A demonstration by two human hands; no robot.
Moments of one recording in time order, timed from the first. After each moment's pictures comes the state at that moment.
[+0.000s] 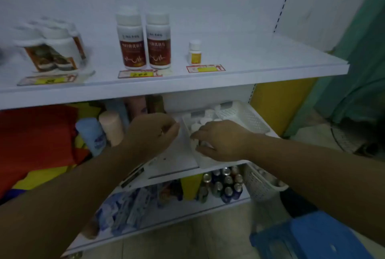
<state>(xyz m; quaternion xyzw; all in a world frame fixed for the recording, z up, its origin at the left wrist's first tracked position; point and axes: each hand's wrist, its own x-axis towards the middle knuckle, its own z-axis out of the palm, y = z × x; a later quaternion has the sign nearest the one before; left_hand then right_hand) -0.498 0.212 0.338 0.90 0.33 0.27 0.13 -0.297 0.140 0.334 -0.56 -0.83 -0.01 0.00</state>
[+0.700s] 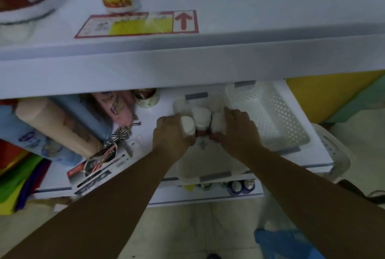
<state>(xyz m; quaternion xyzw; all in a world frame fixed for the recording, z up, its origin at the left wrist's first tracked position) -0.322 0.329 0.139 0.76 0.61 0.15 0.18 -0.145 0.283 0.143 -0.76 -0.64 0.08 0.10</state>
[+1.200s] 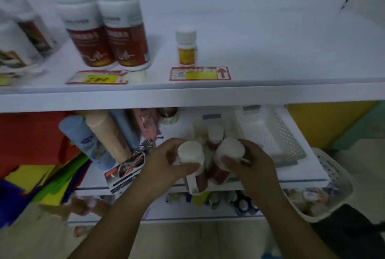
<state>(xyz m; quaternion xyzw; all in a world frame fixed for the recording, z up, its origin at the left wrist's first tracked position) -0.407 0.223 0.271 0.63 0.47 0.35 0.52 -0.215 0.170 0.251 -0.62 -0.42 0.38 0.55</state>
